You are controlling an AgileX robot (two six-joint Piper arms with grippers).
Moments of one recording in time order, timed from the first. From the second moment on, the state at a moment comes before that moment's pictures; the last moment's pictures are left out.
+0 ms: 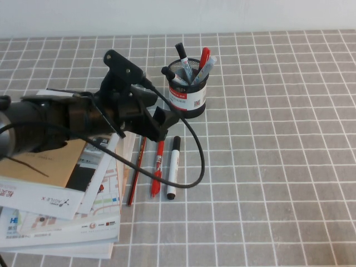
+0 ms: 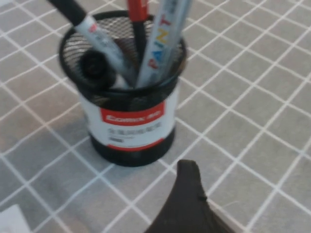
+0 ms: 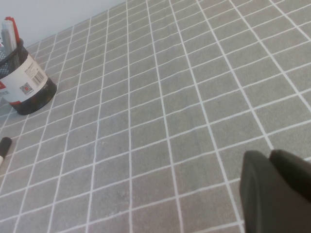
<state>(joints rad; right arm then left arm) -0.04 -0.01 0.03 0.34 0.38 0.11 -0.36 1.74 -1.05 -1.70 0.49 2.04</state>
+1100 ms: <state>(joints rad) -0.04 -0.01 0.03 0.36 0.38 0.11 -0.37 1.93 -1.39 -1.72 0.30 1.73</state>
